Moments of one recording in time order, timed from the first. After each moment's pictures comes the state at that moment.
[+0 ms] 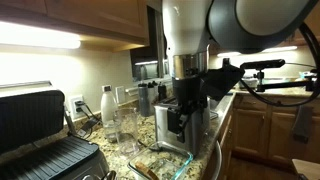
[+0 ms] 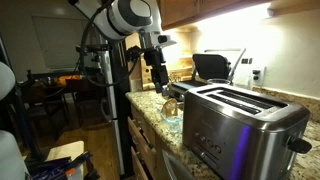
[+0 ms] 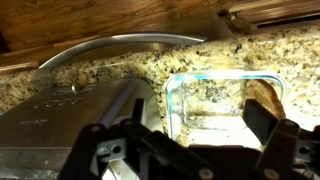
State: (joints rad) arm -0.07 -0.28 0.30 -2.48 -0.19 2.26 0.57
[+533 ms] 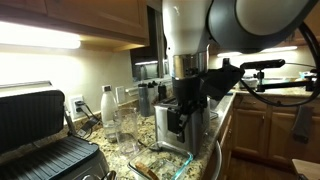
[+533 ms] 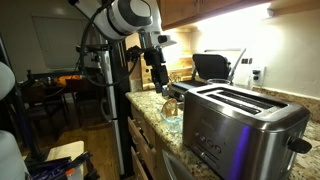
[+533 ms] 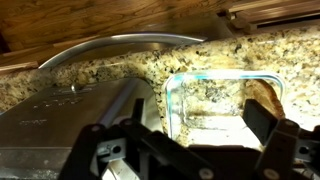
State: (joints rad) arm -0.06 -0.28 0.30 -2.48 -0.19 2.26 0.57
